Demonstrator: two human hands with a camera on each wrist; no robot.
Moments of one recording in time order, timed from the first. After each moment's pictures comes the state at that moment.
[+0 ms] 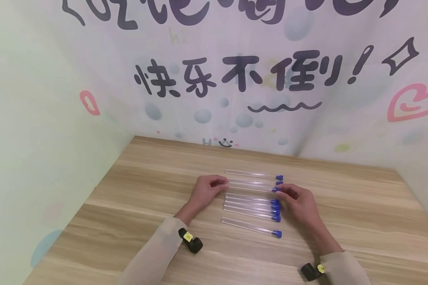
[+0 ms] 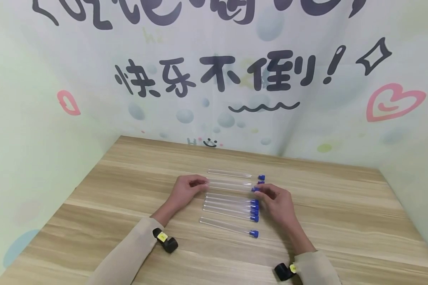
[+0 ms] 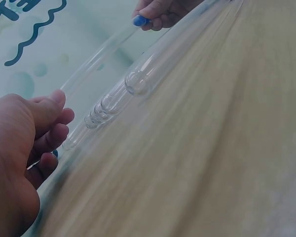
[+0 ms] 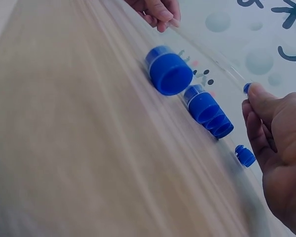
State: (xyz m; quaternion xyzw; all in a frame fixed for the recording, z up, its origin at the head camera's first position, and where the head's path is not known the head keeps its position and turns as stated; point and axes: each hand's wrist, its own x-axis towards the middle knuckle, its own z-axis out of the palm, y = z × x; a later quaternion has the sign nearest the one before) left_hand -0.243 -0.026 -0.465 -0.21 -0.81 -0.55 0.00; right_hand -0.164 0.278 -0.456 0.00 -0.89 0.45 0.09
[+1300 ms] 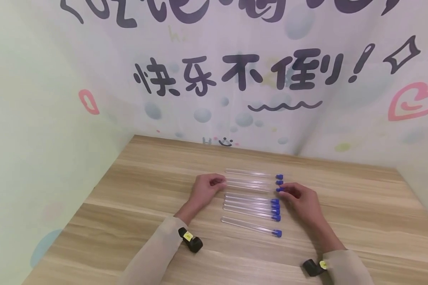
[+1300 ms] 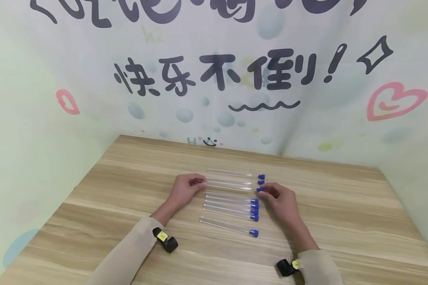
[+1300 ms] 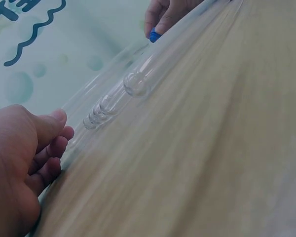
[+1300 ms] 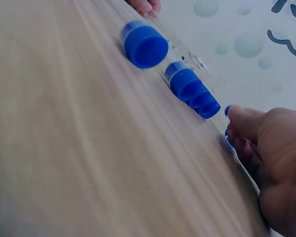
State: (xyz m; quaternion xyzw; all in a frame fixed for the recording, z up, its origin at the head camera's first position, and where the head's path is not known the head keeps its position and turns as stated) left_hand -0.245 -0.024 -0.466 -0.19 -0.83 -0.53 0.02; right_hand -0.169 0.291 -0.461 0.01 -0.92 0.38 0.10
